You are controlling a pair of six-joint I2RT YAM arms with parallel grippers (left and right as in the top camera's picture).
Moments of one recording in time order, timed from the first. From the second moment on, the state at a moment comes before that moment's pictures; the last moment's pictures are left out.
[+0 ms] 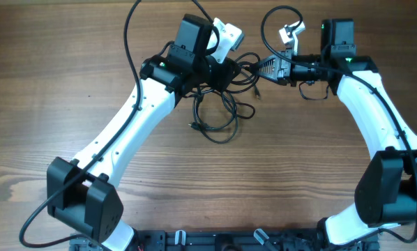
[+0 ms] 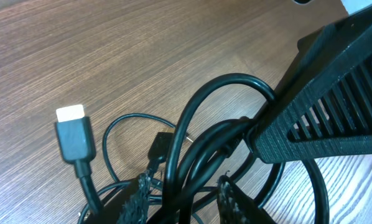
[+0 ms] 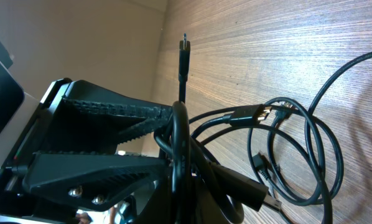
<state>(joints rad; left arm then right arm) -0.50 1.75 1.53 -0.58 0.34 0.04 0.06 1.75 1.33 -0.54 -1.13 0.35</state>
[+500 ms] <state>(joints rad) -0.50 1.77 1.53 -0.58 0.38 0.06 0.05 1.75 1.33 -0.57 -1.12 0.34</state>
